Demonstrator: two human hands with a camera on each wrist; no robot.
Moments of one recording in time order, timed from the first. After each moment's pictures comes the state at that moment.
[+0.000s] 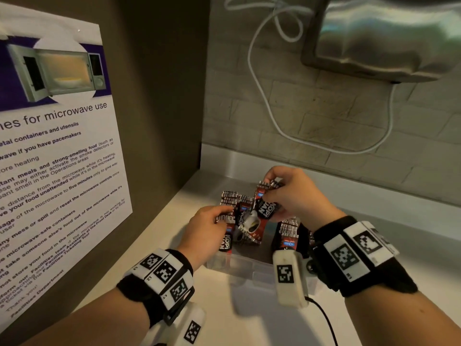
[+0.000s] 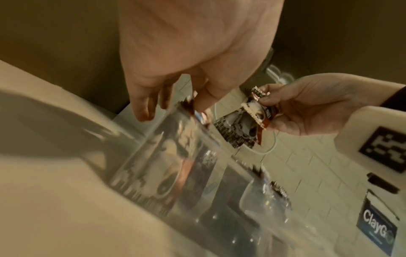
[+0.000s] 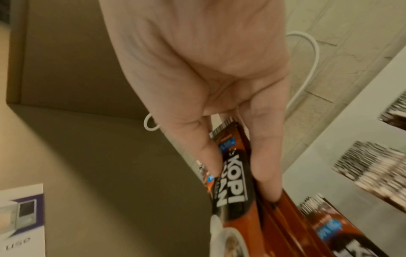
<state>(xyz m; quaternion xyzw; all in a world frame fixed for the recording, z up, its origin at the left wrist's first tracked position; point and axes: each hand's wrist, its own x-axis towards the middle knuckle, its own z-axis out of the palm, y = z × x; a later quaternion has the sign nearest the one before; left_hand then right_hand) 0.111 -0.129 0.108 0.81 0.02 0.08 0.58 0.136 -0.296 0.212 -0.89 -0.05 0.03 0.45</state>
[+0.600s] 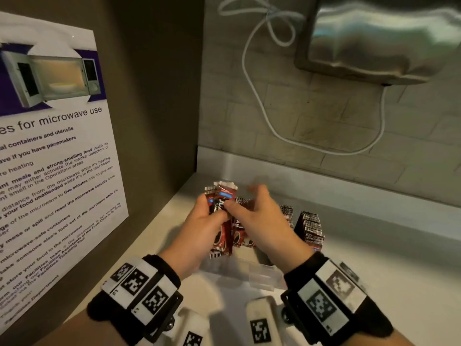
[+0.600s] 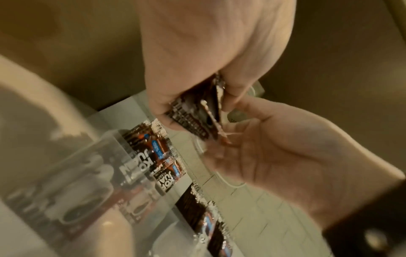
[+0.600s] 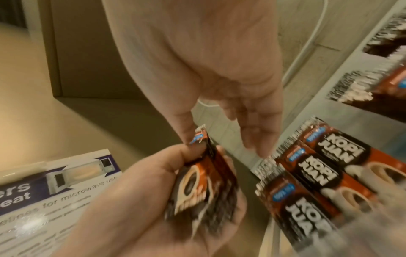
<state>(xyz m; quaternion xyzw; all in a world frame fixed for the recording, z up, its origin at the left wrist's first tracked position) 0.085 -0.133 0.145 0.64 0.00 0.02 0.77 0.099 -0.253 0.176 -0.84 -0.07 -0.01 0.53</state>
